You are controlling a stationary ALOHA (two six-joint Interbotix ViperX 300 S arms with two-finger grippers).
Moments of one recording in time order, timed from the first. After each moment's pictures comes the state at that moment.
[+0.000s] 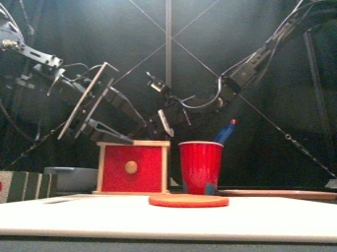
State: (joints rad) left arm -0.23 0.07 0.92 -1.11 -0.84 -0.50; right arm -0.34 0.36 0.36 -0.28 -0.43 -0.01
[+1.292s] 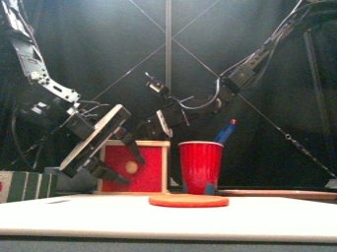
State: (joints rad) left arm -0.09 0.18 0.89 -1.13 -0.77 -0.55; right arm -0.32 0.37 0.35 -0.28 -0.43 -0.01
